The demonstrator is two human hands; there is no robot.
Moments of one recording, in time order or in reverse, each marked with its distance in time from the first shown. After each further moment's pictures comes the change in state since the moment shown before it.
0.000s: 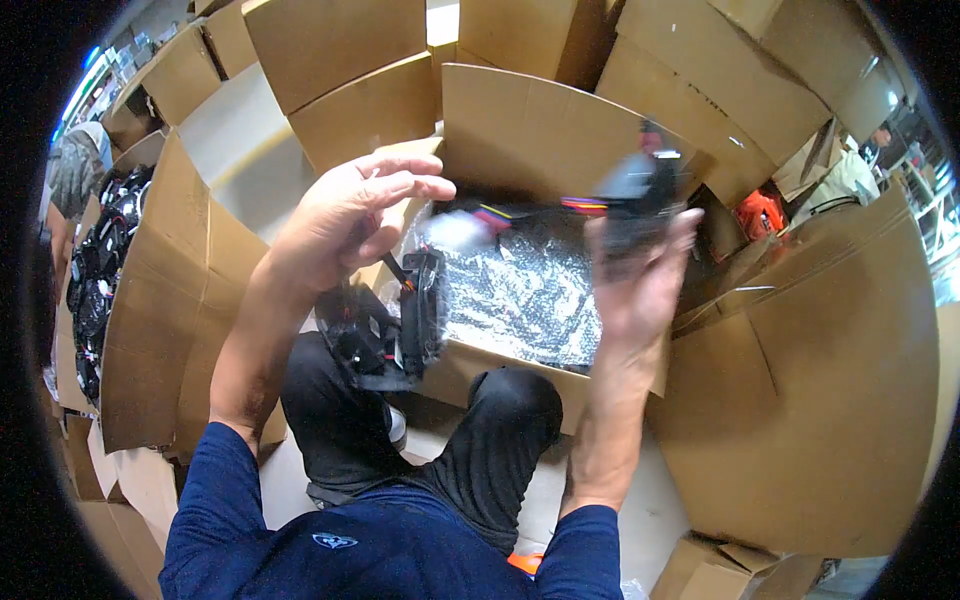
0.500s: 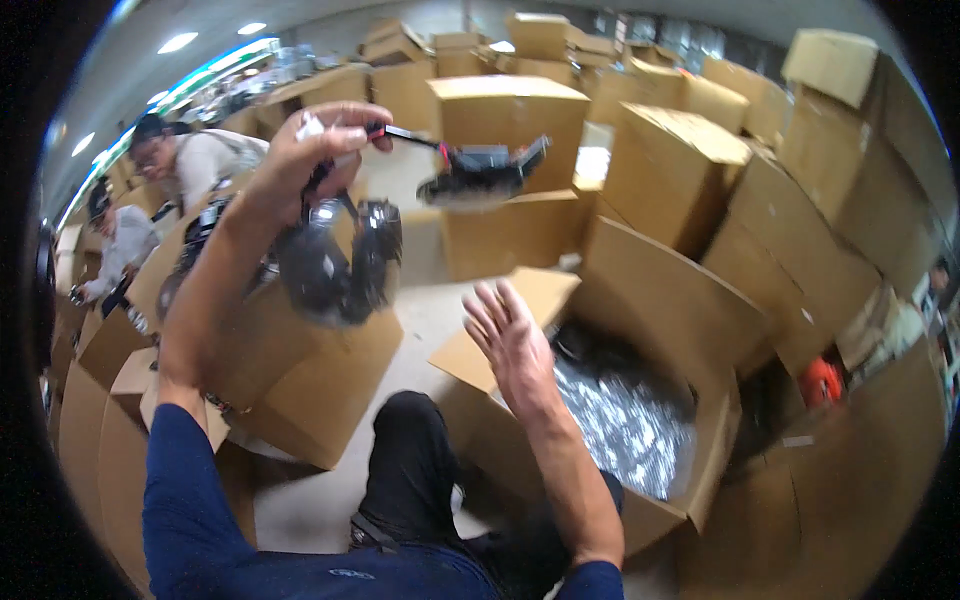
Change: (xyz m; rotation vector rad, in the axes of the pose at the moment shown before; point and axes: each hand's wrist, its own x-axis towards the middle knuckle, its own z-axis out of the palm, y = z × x) left_hand -0.167 0.222 -0.096 0.670 0.270 0.509; right_hand -0.059 0.194 0.138 -0.114 -0.541 0.525
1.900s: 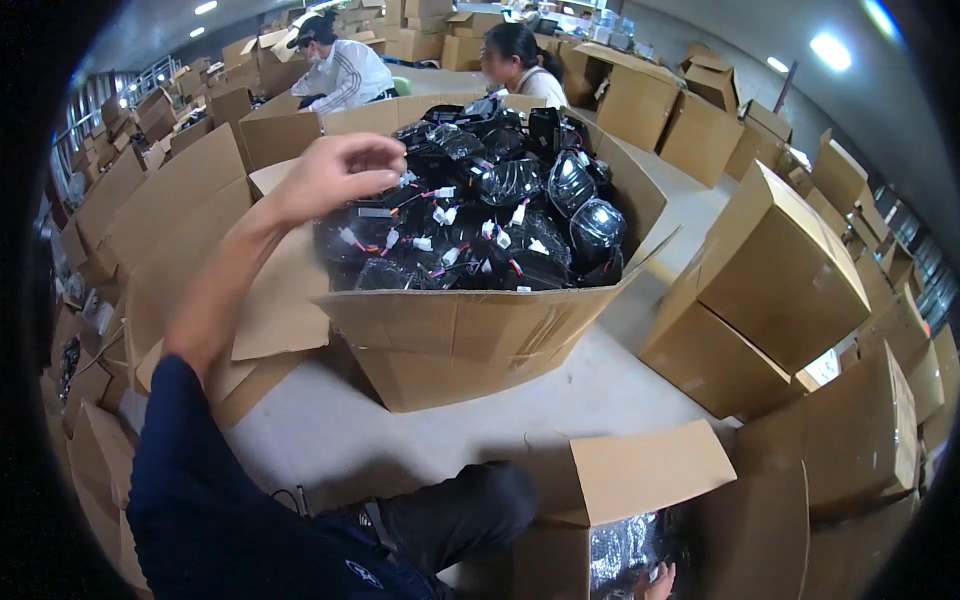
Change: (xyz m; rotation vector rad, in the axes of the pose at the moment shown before) left_hand -0.260 -0.012 -0.188 0.601 0.104 -0.408; right_hand -0.085 0.053 -0.387 -1.966 -0.271 0.241
